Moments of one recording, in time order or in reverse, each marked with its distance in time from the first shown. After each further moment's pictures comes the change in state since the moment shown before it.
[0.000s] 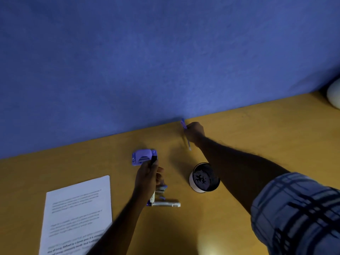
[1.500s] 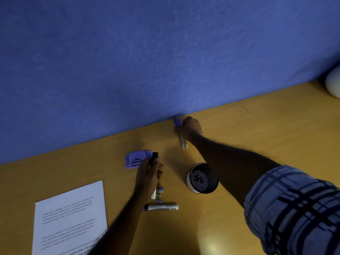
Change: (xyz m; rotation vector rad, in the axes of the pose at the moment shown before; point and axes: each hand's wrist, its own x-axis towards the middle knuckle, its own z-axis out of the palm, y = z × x) left_hand 0.019 0.003 0.019 0.063 -0.011 0.039; right_hand 0.026 0.014 0.012 -0.167 0.089 -0.057
